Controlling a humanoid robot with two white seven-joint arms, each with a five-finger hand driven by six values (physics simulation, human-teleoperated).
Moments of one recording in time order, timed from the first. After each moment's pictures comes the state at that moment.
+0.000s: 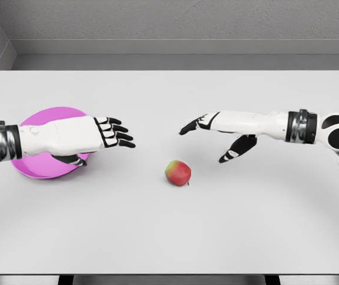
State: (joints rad) left arm -0.59 0.91 -0.71 -1.72 -0.41 -0.61 -0.41; right arm -0.64 -0.72 0.77 -1.37 -0.09 -0.60 0.61
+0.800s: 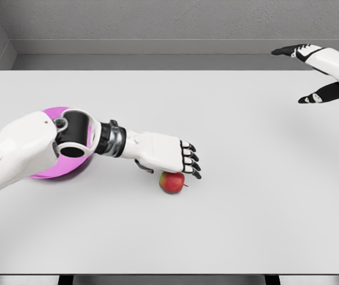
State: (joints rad) left arm -0.98 0.53 -1.21 -1.52 -0.58 -0.61 -0.44; right arm -0.57 -0.75 0.22 -1.29 0.12 -0.61 0.61
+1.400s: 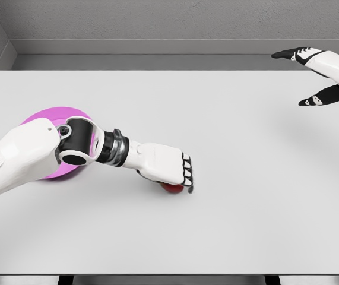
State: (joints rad) left arm -0.98 0.54 -1.25 -1.55 -0.58 -0.61 -0.45; right arm -0.56 -0.76 0.23 -1.29 0.13 -0.61 0.61
